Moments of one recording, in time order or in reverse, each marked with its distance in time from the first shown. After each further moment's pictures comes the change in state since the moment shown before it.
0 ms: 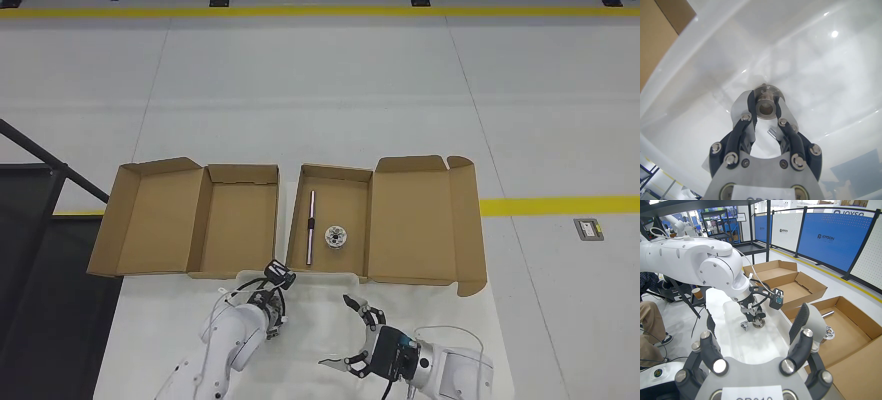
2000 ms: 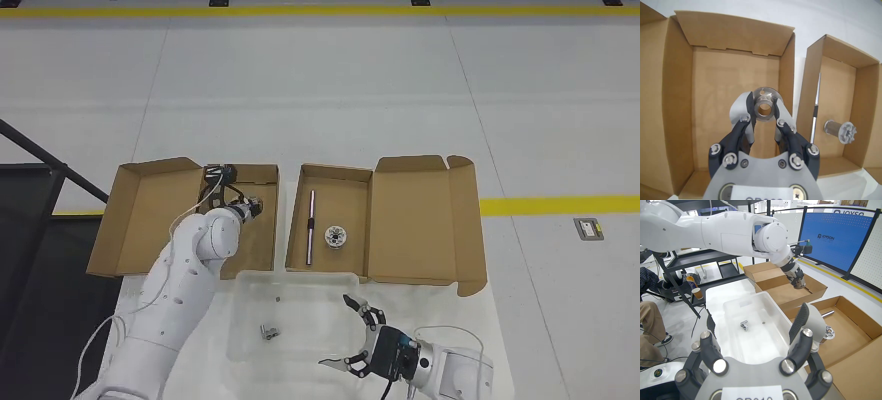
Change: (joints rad) left arm -0.572 -0.100 -0.028 0.687 -0.500 0.340 0.442; right arm 0.000 0.000 0.000 0.000 0.000 0.000 0.000
